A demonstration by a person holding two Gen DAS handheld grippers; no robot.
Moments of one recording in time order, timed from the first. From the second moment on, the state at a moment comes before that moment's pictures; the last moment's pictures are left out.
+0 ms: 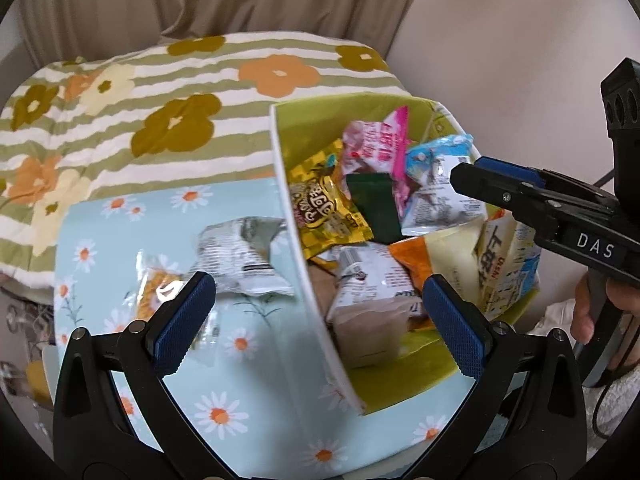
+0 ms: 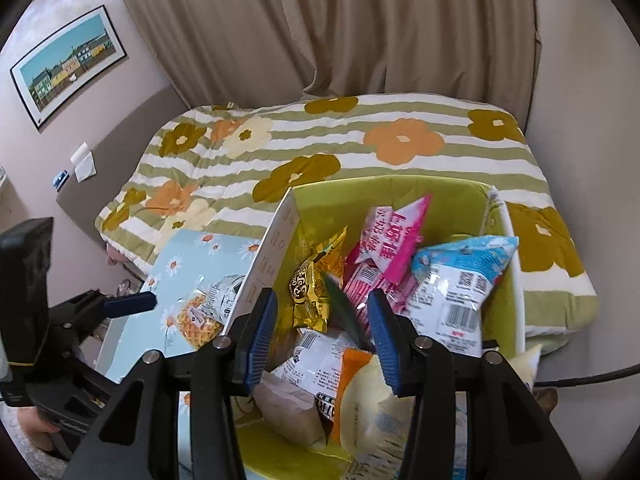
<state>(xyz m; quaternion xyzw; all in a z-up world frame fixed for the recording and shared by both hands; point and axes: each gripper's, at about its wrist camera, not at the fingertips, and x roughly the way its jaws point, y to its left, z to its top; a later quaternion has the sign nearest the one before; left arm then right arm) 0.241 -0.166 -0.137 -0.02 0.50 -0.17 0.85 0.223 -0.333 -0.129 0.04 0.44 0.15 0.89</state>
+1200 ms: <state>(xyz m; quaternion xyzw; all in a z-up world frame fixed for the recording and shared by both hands) 0.204 -0.017 -0.150 -0.03 0.52 -0.13 0.84 0.188 -0.241 -0.112 0.03 0.38 0.19 0.91</state>
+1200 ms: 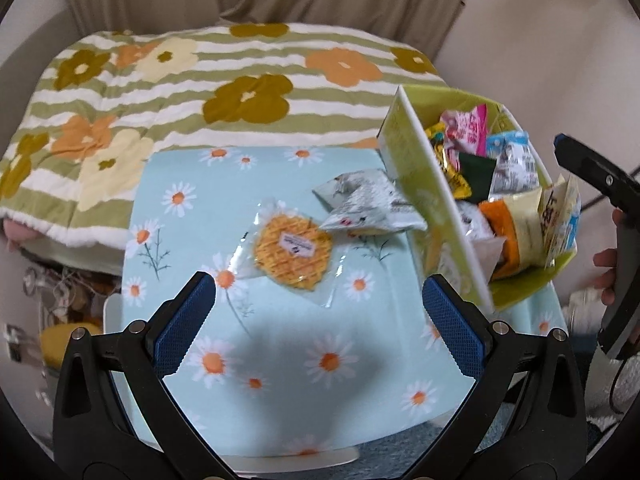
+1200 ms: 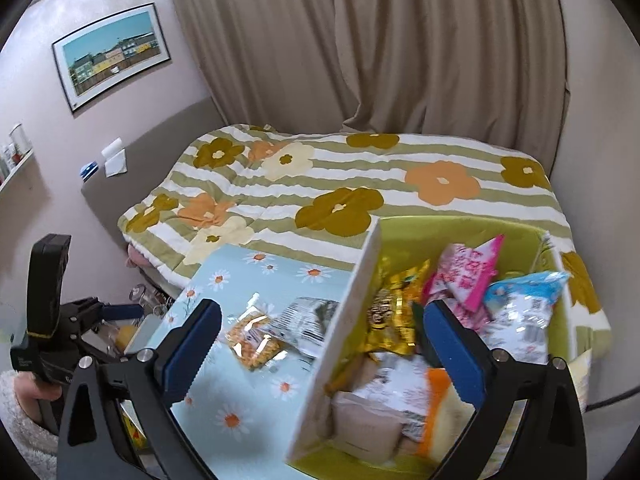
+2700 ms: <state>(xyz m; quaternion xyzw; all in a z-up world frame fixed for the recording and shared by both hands) 0.288 0.051 -0.256 -0.02 0.58 -0.28 0.77 0.295 -0.083 -0.296 -0.20 0.63 -0.03 0.75</state>
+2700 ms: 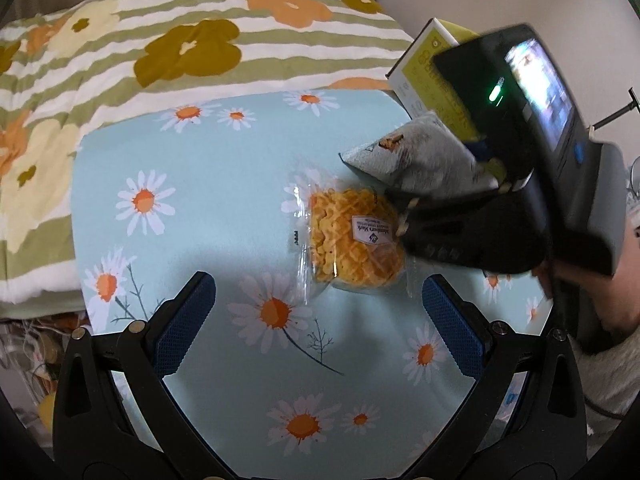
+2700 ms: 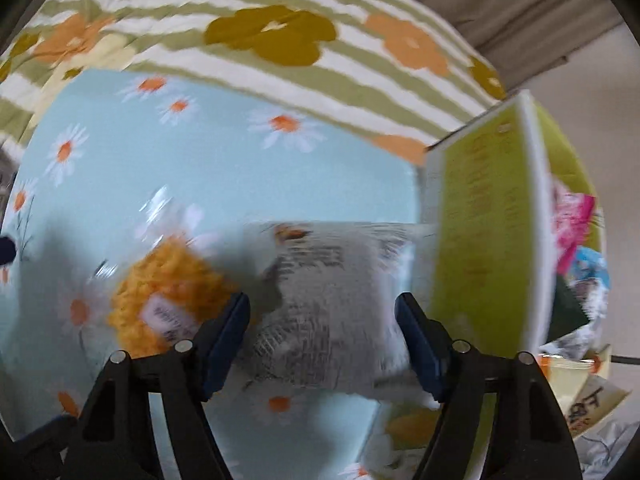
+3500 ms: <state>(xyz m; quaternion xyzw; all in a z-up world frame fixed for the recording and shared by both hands) 0.291 0.016 -0.253 0.17 0.53 -0.35 0.76 0.265 -0.117 -0.250 -0.03 0.57 0.02 0.82</state>
